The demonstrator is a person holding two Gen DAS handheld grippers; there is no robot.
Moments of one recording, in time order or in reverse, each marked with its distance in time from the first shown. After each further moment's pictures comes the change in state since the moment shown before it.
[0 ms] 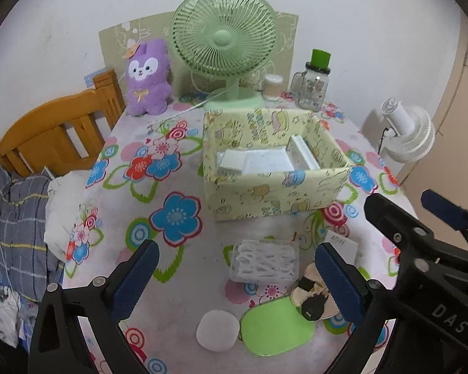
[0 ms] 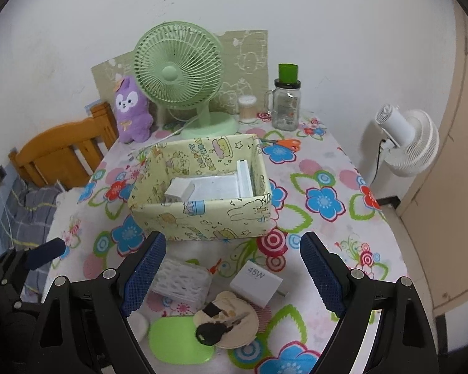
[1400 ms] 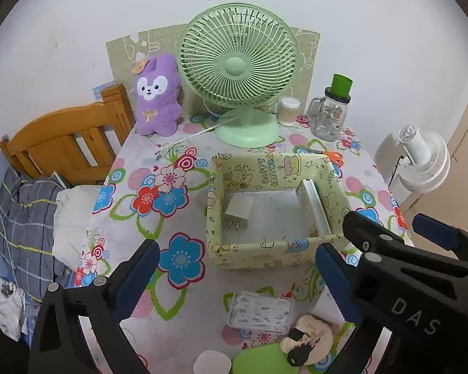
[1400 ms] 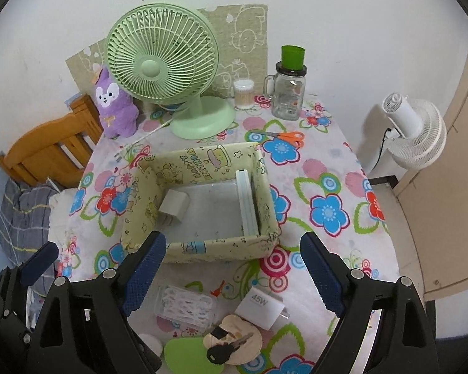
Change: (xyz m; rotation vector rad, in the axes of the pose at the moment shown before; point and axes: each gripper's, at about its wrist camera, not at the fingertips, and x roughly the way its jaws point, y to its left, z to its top) left arm 0.002 -0.006 0.072 -0.060 -0.015 0.052; right arm 0.034 0.002 0.083 0.072 0.181 -0.038
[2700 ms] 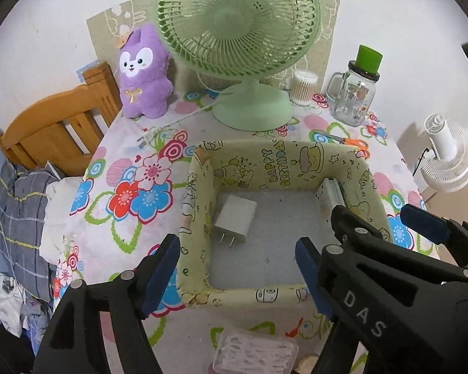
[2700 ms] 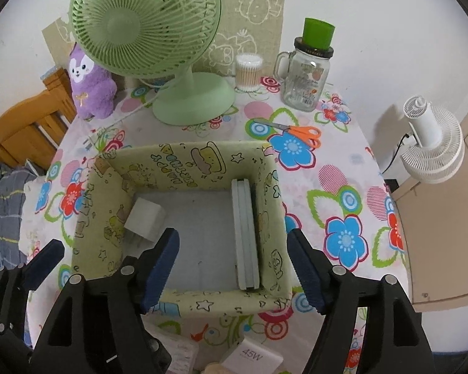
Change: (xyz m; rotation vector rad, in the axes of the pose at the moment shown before) left arm 0.090 -0.017 0.028 -0.019 0.105 0.056; right arm 0.098 0.003 0.038 -0.068 0.096 -0.032
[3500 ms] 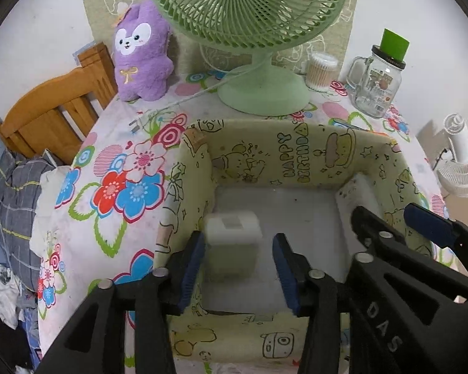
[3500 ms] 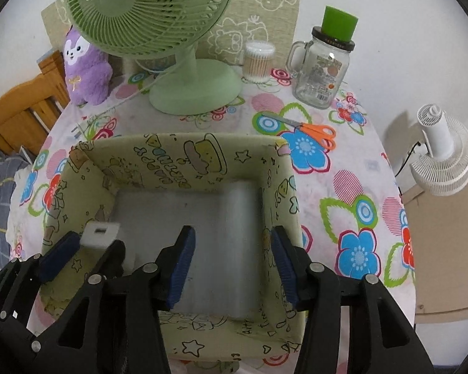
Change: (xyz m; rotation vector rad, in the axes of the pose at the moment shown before) left arm 0.055 -0.002 0.004 -0.030 0.049 0.027; right arm 0.049 0.007 0.007 -0.070 0.019 -0.033
